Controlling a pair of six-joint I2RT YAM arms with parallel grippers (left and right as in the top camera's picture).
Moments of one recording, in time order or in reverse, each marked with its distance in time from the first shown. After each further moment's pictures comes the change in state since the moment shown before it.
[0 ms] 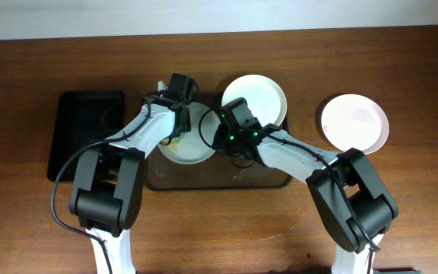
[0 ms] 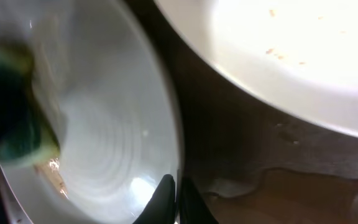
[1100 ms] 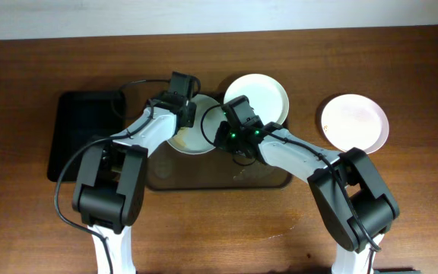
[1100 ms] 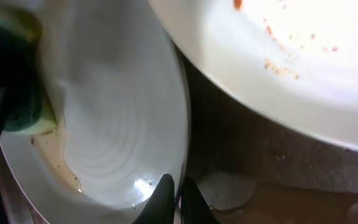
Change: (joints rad) left arm -0.001 0.017 -0.024 0.274 0.038 0.335; right arm -0.009 0.000 0.008 0.004 0.020 0.008
